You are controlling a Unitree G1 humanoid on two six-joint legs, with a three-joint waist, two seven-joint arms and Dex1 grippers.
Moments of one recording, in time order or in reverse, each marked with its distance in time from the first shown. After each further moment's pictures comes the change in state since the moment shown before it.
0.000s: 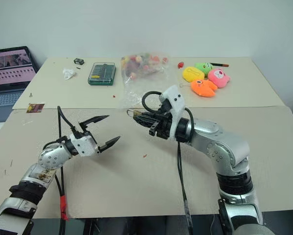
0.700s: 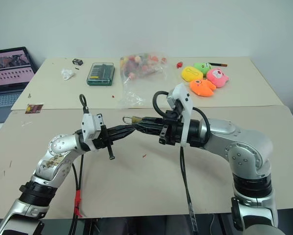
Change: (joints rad) left arm 0.006 -0.093 0.030 -0.493 -0.491 0.795 -0.339; right arm 0.009 -0.113 -0.058 -0.064 0.195 0.052 0.061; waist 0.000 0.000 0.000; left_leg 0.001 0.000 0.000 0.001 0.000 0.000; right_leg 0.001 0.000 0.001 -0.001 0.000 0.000
